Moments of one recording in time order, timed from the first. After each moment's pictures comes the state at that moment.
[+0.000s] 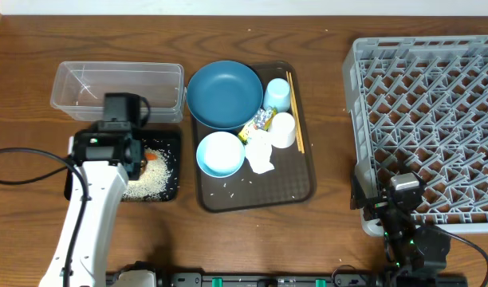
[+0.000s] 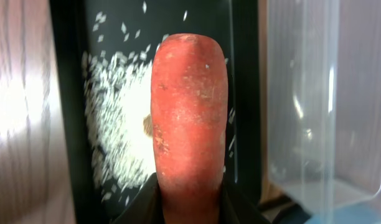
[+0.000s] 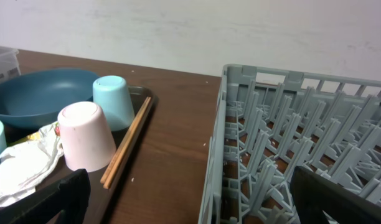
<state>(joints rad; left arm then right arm) 0.02 1.31 1.03 -0.96 -0.33 -1.50 -0.05 0.01 0.06 -0.17 -0.26 -0.06</state>
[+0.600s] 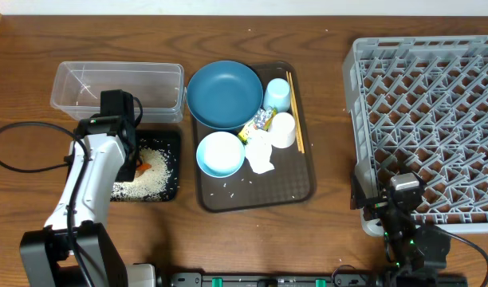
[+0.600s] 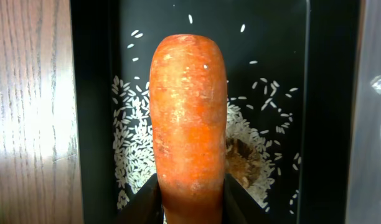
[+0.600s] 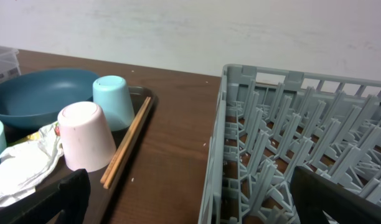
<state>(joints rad) 0.11 1.53 1.03 -0.96 -0.33 -1.44 -0.05 0.01 0.06 -0.17 -0.26 -0.06</state>
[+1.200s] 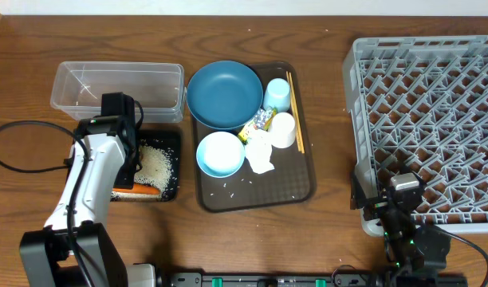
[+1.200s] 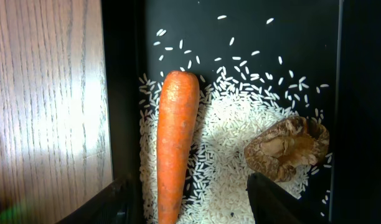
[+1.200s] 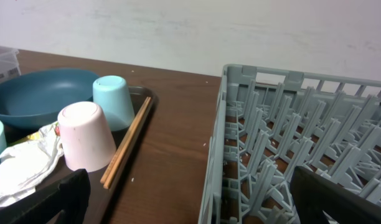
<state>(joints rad) 0.11 1.53 1.03 -1.02 -0.33 -1.42 -0.05 0.01 0.06 -0.17 -0.26 -0.06</state>
